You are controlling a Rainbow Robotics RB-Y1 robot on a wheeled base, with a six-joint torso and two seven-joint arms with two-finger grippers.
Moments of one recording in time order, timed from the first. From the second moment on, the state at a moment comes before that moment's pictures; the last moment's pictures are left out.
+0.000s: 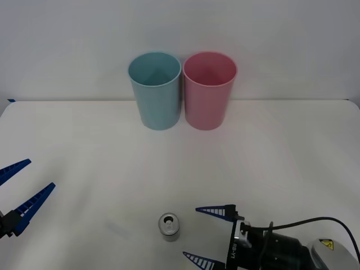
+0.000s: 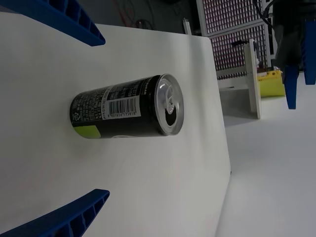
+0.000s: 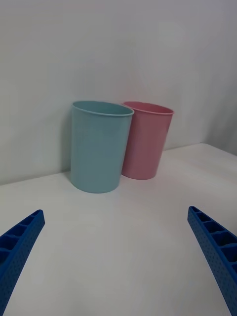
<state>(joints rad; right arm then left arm) 0.14 -0.28 0.19 -1.39 1.25 -1.14 0.46 0.35 0.40 0.52 -1.66 -0.96 -1.22 0.00</state>
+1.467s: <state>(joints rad) 0.12 -0.18 0.34 -1.39 1.33 -0.90 0.49 0.35 0.40 0.52 -1.66 -0.96 -1.22 0.00</state>
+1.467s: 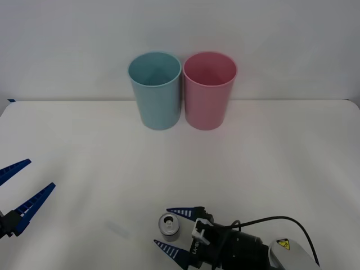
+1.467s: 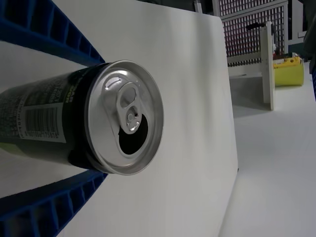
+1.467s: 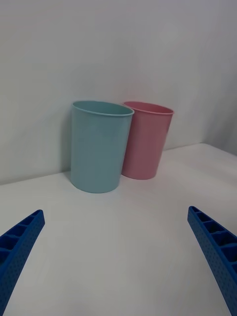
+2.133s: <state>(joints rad) 0.11 -0.19 0.34 -1.39 1.32 -0.90 0.49 0.35 0.40 0.52 -1.66 -0.96 -1.22 0.00</state>
